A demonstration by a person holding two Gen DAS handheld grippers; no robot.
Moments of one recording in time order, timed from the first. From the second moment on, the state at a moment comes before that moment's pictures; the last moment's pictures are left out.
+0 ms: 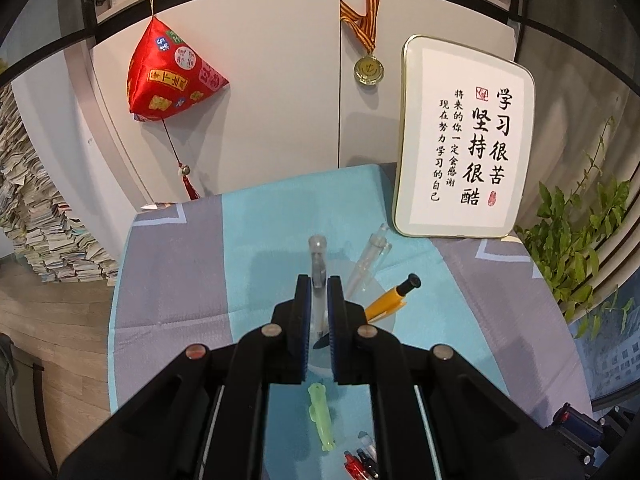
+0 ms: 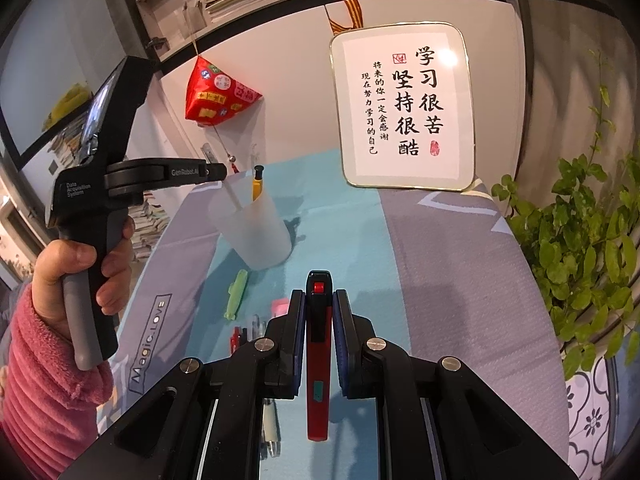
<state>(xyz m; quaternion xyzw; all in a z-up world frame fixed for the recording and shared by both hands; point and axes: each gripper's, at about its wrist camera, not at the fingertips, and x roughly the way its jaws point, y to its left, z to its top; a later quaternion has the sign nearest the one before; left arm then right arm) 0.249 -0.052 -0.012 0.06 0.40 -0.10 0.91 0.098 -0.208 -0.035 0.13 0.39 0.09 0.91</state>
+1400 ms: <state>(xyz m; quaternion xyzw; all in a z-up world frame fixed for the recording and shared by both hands) 0.097 0.064 -0.023 0.00 0.34 -0.07 0.94 0.152 -0.123 0.056 0.07 0.30 0.09 0.95</state>
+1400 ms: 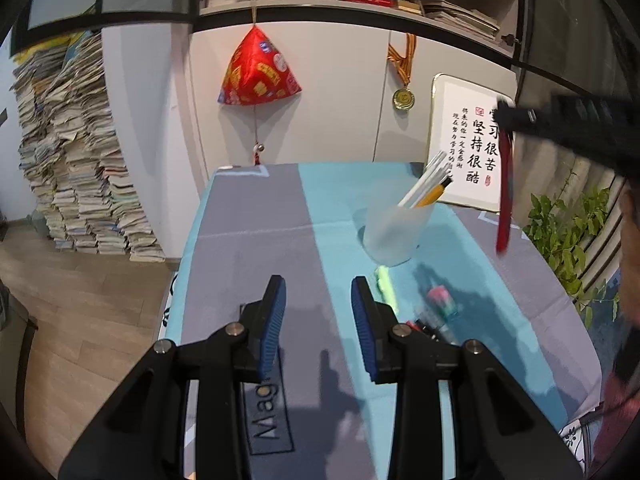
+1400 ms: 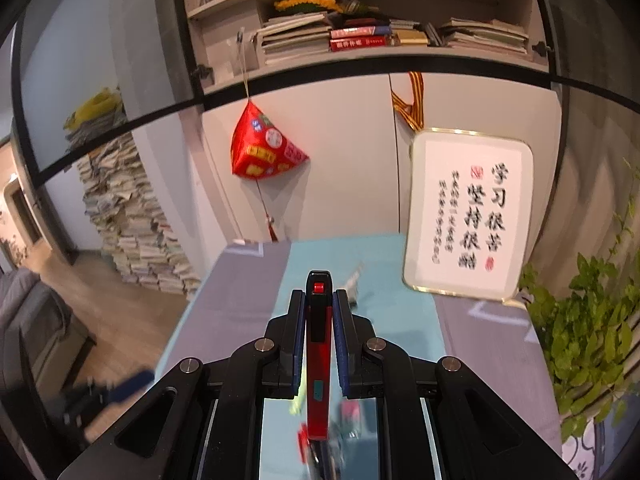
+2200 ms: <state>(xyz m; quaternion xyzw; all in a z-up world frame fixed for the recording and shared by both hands) 0.102 0.088 -0.057 -0.01 0.37 -0.06 0.93 0.261 -0.075 0.005 0.03 0.31 0.04 0.95</state>
